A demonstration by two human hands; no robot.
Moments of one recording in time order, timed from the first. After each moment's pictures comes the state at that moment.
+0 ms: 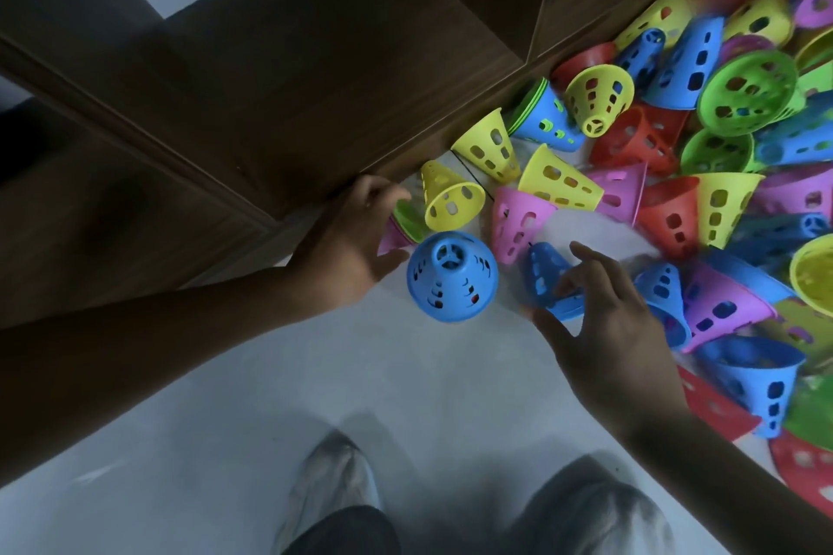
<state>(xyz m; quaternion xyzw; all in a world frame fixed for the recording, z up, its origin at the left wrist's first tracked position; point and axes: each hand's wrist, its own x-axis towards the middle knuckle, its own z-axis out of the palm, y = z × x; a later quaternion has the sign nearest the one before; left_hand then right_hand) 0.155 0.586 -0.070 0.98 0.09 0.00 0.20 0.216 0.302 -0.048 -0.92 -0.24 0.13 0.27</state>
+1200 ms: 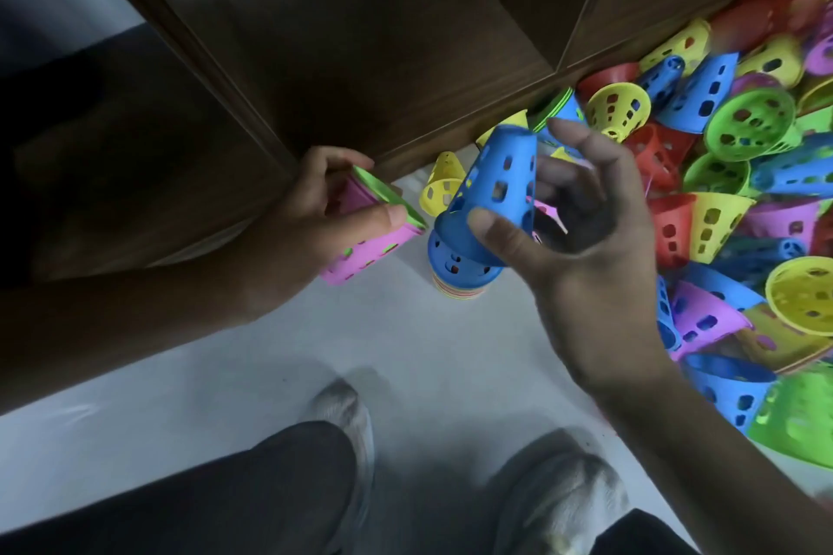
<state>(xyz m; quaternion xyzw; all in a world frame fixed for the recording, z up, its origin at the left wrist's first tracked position) 0.092 0.554 0.043 0.70 0.31 0.04 0.64 0.204 0.358 0.052 -0.63 -0.19 0.21 0.72</state>
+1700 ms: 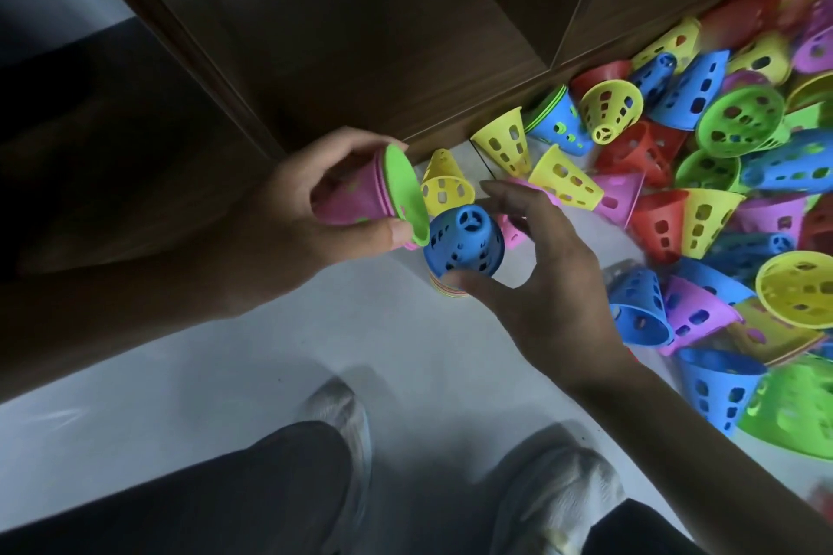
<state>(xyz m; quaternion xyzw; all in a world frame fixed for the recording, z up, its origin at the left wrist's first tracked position) 0.093 0.554 0.071 0.77 0.20 0.03 0.61 0.203 0.349 0.008 -0.81 -0.34 0.16 0.46</state>
